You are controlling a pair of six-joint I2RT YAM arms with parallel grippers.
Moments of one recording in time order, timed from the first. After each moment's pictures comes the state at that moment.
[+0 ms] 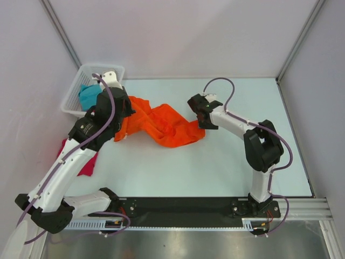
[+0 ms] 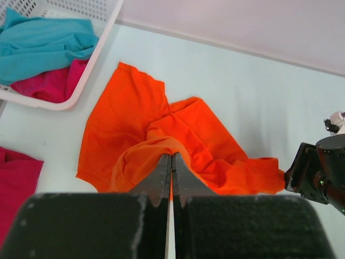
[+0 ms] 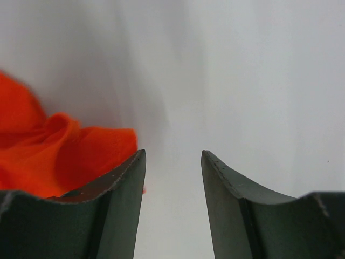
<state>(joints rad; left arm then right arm) -0.60 1.11 1.45 -0.74 -0.59 -0.46 0.57 1.91 1.45 -0.75 0.52 0.61</state>
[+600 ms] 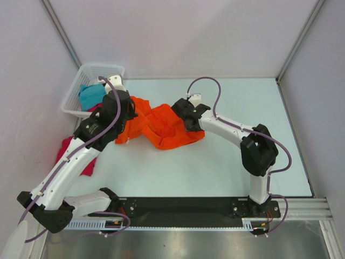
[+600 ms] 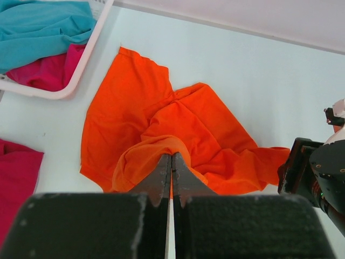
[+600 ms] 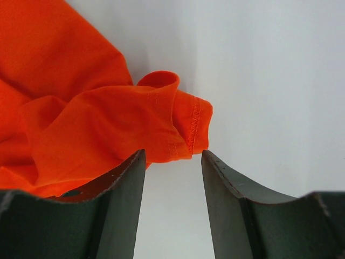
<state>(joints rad) -0.60 1.11 1.37 -0.73 -0.58 -0.47 0.78 1.91 1.57 -0.81 0.60 0.65</state>
